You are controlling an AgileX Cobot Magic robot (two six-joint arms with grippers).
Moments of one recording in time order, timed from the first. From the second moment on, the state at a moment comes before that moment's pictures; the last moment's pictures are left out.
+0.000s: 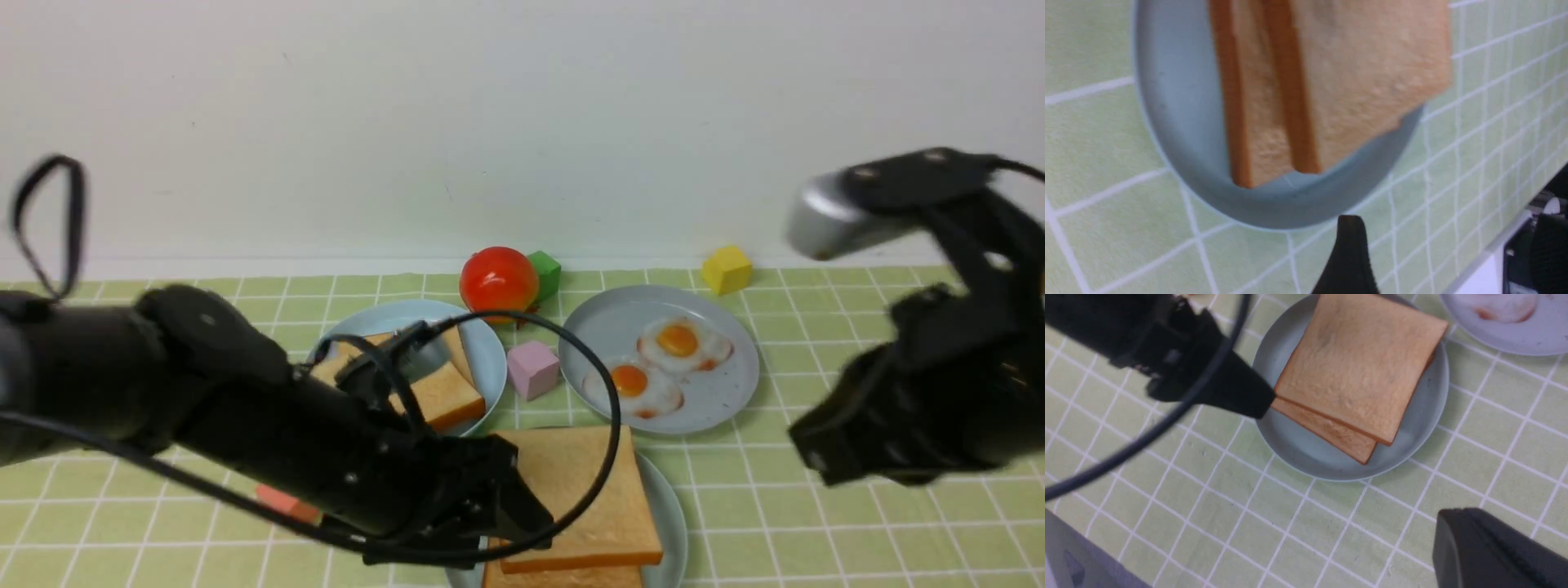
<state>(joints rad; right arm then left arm) 0.59 1.08 -1.01 0.17 0.92 0.06 -0.41 1.55 -0.86 -1.01 0.74 0.42</state>
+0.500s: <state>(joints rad) 0.59 0.32 -0.19 0.00 0.02 0.02 -0.41 0.78 -0.63 -0.86 0.89 0.18</state>
